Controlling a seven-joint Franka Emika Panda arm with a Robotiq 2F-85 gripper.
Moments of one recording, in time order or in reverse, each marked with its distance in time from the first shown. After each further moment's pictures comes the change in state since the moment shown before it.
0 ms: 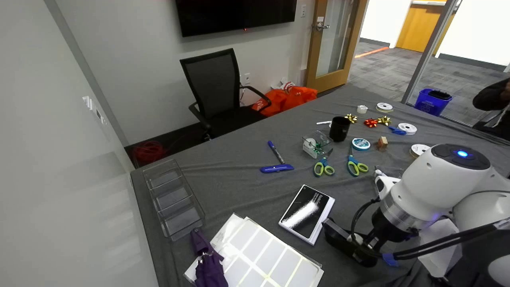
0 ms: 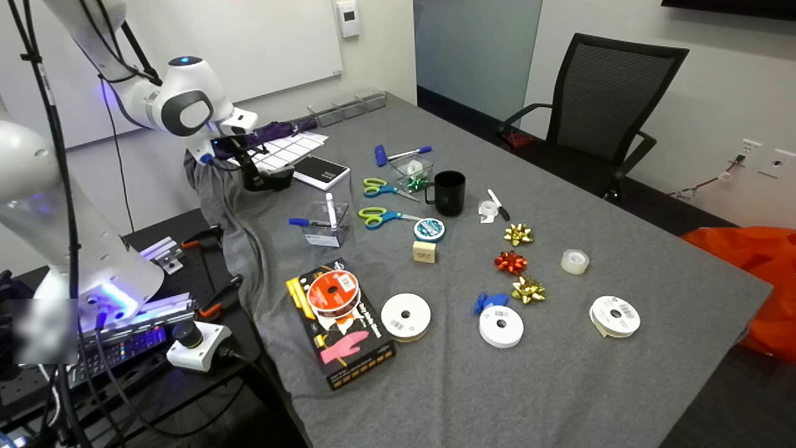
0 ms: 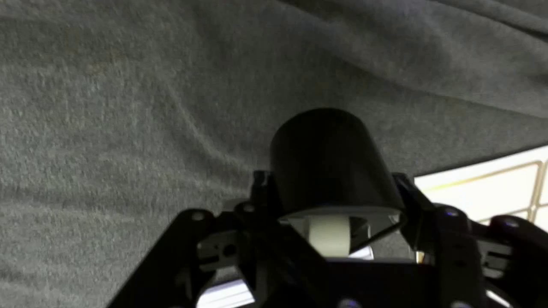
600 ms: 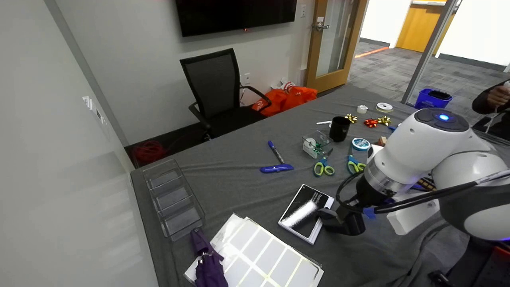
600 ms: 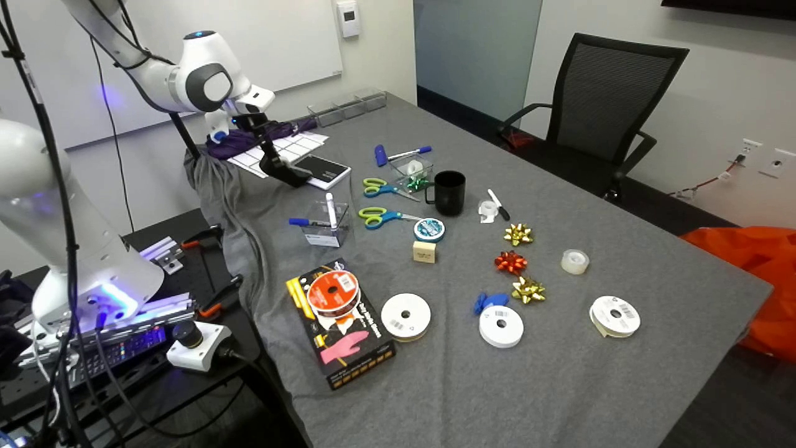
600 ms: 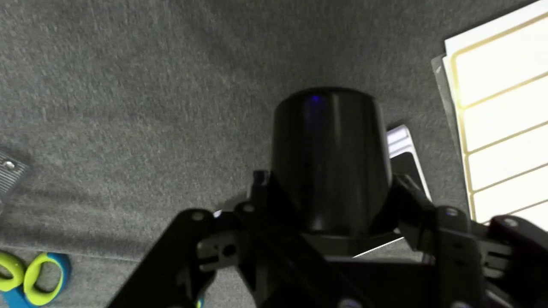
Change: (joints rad) arm 0.064 -0.050 -0.199 0.122 -0.253 -0.132 0.309
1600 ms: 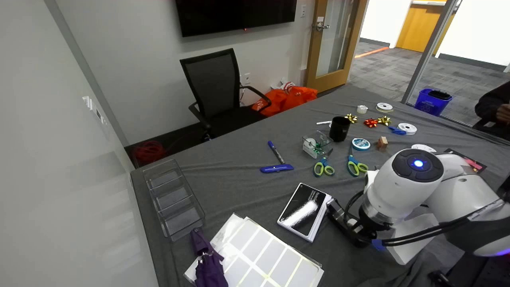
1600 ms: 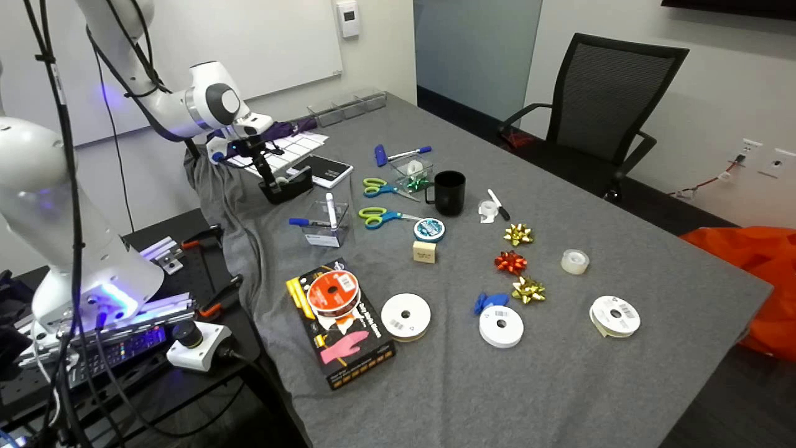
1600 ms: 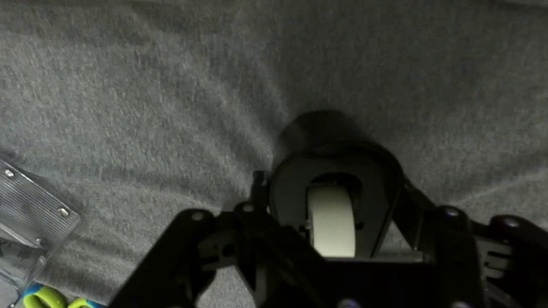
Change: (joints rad) arm 0.131 0.167 -0.128 0.042 -0.409 -0.079 0.357
